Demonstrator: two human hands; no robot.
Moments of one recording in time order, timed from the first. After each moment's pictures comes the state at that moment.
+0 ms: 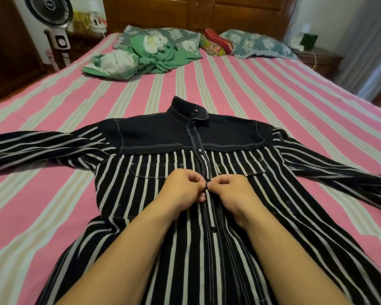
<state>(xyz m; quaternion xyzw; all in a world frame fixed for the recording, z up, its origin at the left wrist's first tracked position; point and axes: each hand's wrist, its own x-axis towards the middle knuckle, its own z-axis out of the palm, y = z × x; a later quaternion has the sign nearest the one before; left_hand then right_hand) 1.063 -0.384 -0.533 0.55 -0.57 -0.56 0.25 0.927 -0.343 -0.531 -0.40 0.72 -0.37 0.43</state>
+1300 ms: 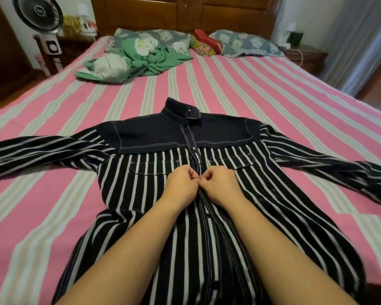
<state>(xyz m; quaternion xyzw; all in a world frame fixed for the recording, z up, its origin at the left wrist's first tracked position) 1.055 -0.369 -0.530 0.59 -0.68 -0.37 0.21 0.935 -0.347 -0.536 -0.55 0.77 -0.22 0.23</state>
